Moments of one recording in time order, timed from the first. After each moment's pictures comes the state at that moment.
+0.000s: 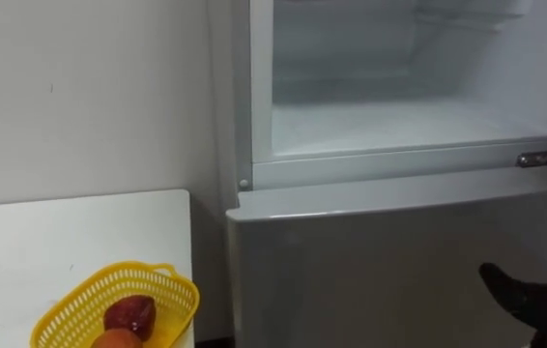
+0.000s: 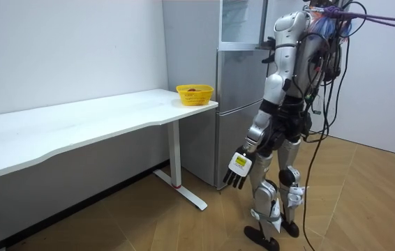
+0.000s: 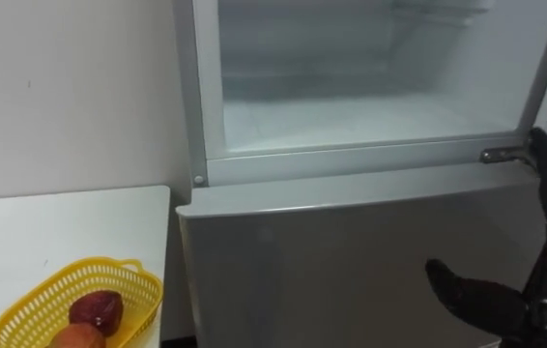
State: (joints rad) left arm 0.21 0.23 0.11 1.21 -0.28 -0.02 -0.09; right arm 0.18 -0.35 -0.20 -0.30 -0.24 -0.06 -0.26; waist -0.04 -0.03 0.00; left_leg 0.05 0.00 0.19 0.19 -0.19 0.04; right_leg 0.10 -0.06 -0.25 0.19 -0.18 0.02
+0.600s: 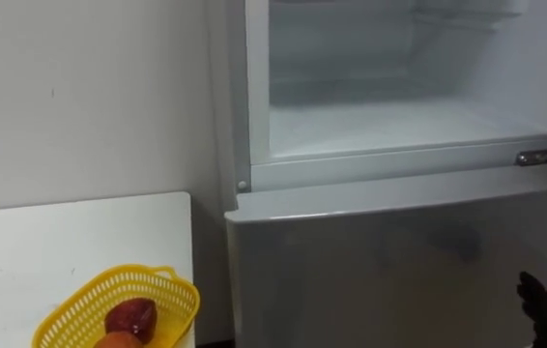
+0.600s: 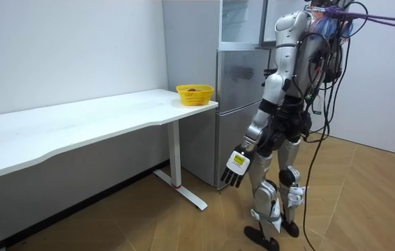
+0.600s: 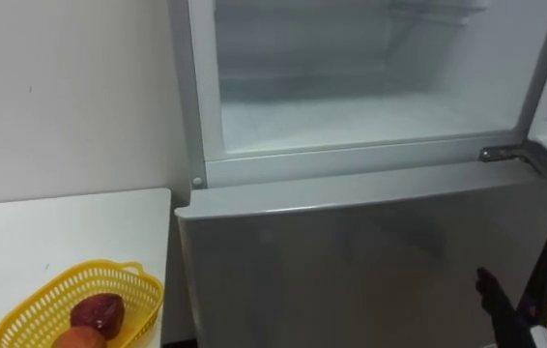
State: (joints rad) left arm 0.20 0.22 0.10 1.17 -0.32 0.00 -0.05; right arm 0.22 -0.30 -0.13 0.08 -0.01 -0.01 -0.14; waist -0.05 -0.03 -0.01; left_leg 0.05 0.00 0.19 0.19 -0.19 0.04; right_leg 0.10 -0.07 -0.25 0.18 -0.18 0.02
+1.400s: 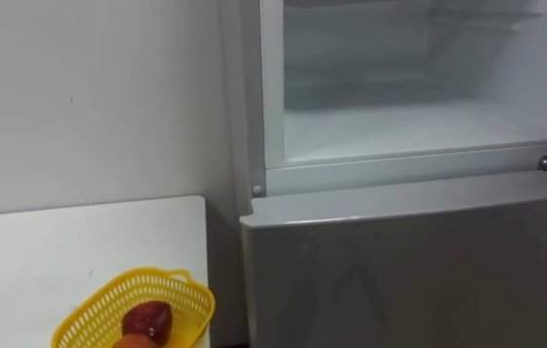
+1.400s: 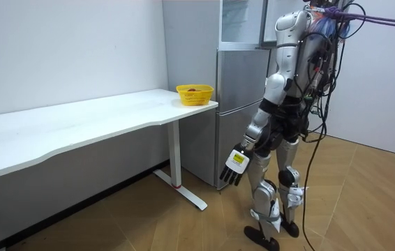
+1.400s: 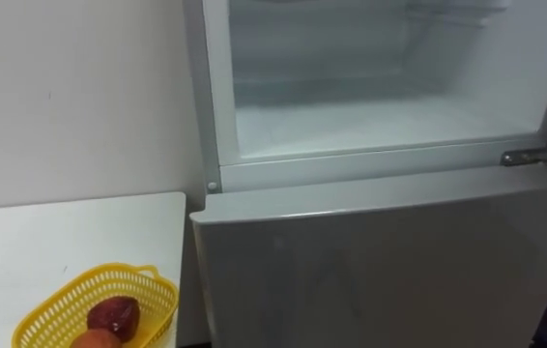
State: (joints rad) left arm 0.22 0.19 0.11 1.12 -0.29 0.03 -0.03; right arm 0.20 -0.22 -0.07 1.00 -0.04 0.02 -0.15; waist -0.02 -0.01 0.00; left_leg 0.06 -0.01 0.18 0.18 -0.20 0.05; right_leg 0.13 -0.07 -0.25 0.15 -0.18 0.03
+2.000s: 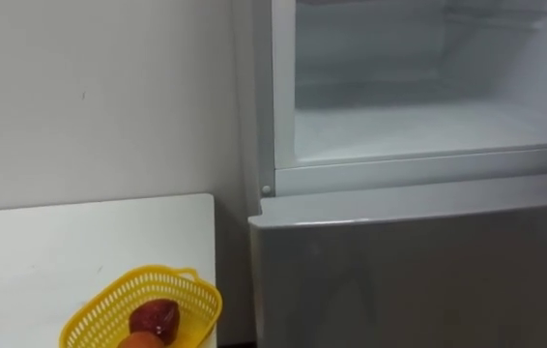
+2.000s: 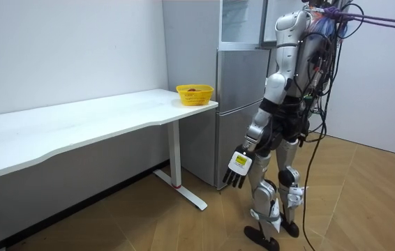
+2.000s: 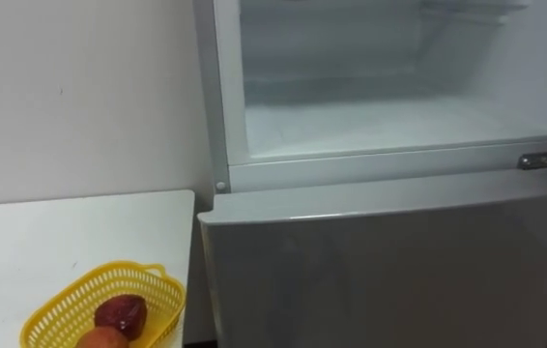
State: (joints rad) left arm 0.21 0.19 0.14 1.14 -0.27 0.07 -0.05; right arm 0.14 -0.22 -0.06 1.21 -0.04 0.07 -0.03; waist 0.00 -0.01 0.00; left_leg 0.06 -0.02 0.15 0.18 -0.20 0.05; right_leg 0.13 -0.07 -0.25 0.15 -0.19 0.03
